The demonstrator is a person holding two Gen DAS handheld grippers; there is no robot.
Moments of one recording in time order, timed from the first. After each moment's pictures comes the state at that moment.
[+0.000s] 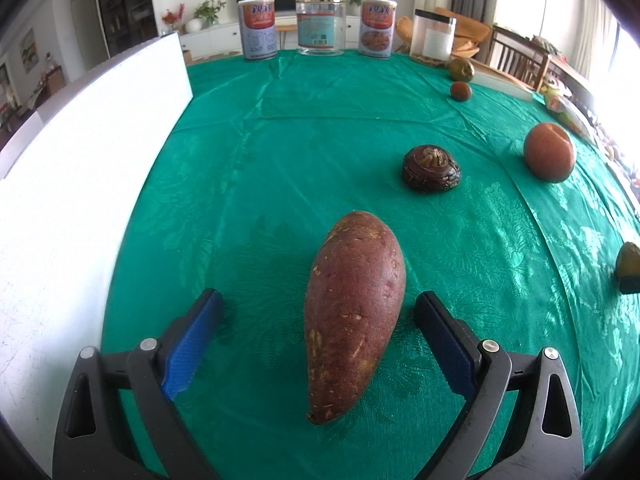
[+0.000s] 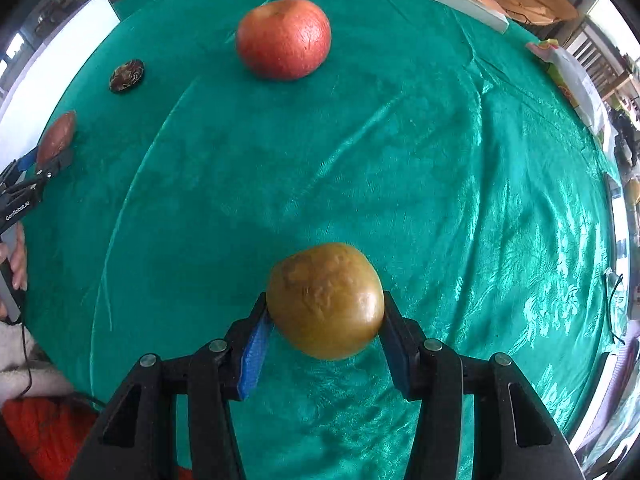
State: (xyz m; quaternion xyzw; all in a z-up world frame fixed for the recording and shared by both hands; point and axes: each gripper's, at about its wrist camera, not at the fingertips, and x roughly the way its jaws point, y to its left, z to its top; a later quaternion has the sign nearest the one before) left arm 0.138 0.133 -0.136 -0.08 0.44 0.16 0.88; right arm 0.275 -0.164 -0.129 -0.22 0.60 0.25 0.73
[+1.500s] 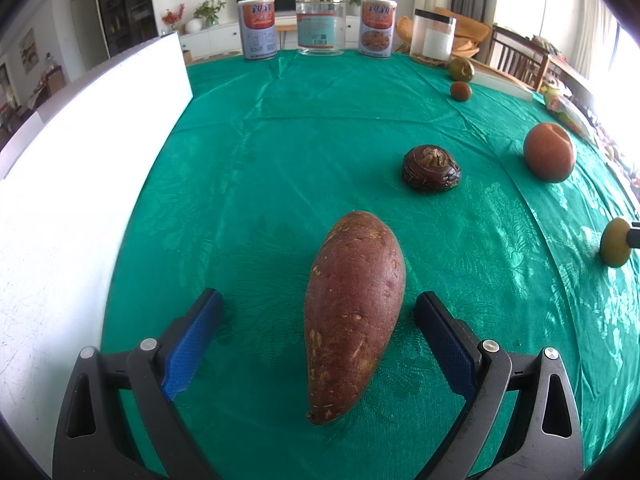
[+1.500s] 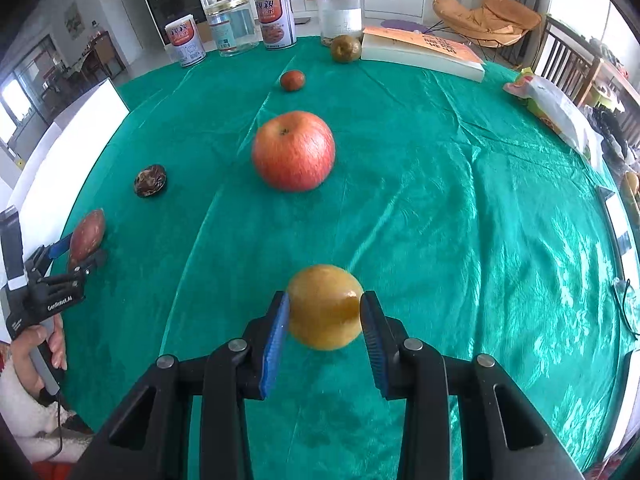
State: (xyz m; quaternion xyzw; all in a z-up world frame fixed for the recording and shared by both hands) left arm 0.138 0.133 -0.136 -0.08 0.44 0.16 0.88; right arm 0.271 -0.161 -0.097 -0.12 0.52 0.26 0.80
